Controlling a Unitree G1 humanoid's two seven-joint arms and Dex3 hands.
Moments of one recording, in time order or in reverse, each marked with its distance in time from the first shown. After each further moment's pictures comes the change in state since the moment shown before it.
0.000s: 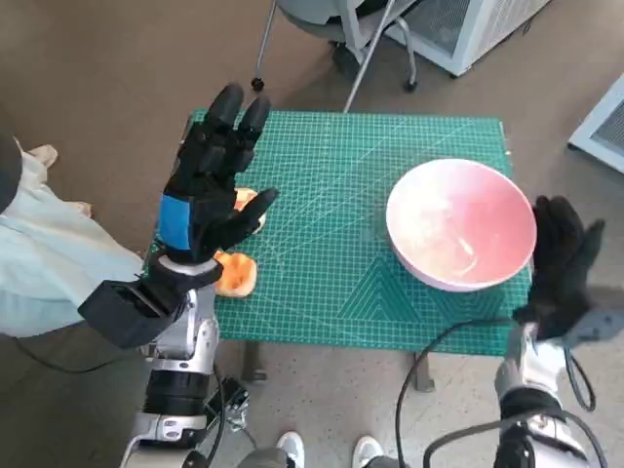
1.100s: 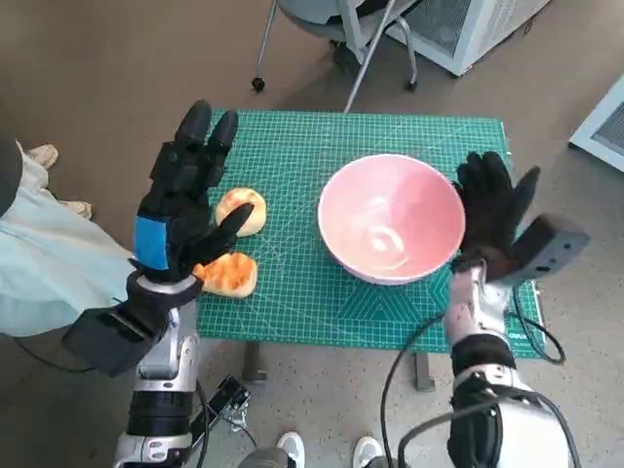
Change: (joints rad) left arm 0.109 0.041 0.018 -0.116 0.031 -0.002 0.053; right arm -0.230 0.159 -0.098 0.034 0.080 0.234 0.012
